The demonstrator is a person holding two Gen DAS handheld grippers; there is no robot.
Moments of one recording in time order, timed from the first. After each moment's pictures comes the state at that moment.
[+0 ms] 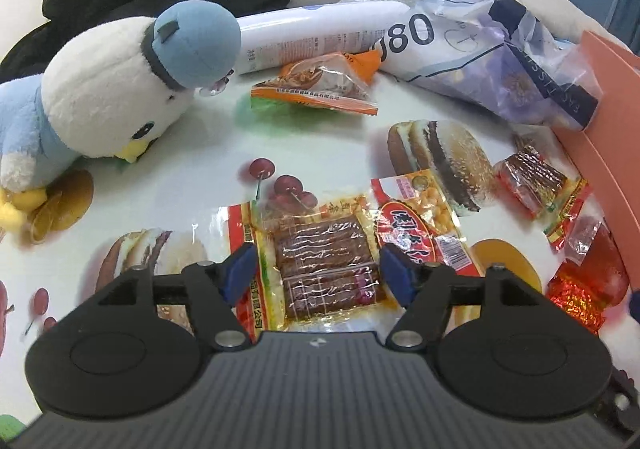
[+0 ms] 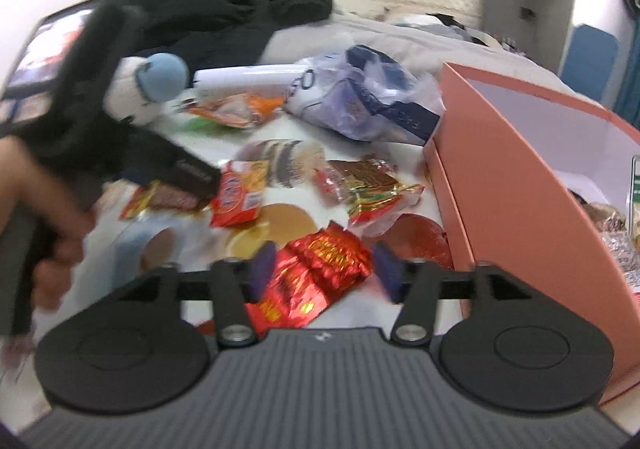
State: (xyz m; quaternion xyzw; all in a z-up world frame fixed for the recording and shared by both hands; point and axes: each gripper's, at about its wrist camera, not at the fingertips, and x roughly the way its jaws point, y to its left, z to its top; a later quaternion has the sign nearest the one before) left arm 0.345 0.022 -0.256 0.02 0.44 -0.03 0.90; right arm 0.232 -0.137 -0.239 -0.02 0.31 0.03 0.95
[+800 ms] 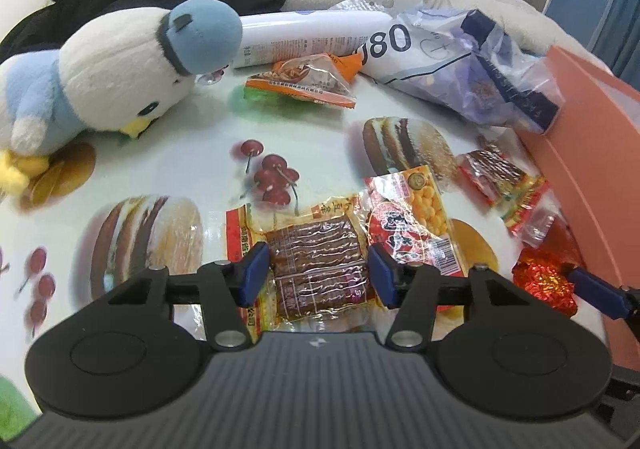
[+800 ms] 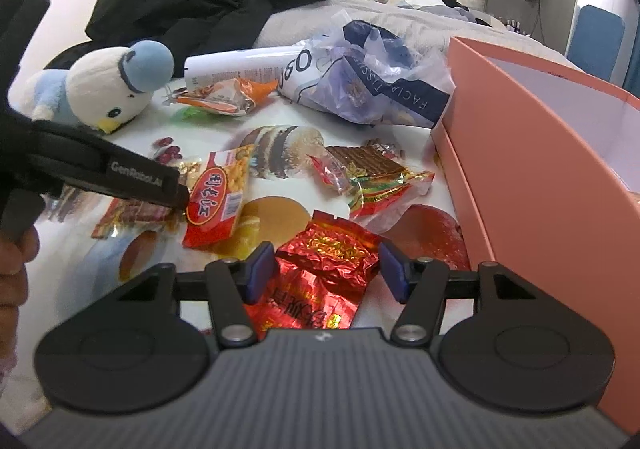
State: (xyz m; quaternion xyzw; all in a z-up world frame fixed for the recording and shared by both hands) left arm 0.306 0.030 -0.240 -0.02 0.43 -0.05 0.90; right arm 0.247 -0.143 -0.251 -0.01 0.33 0.04 0.94
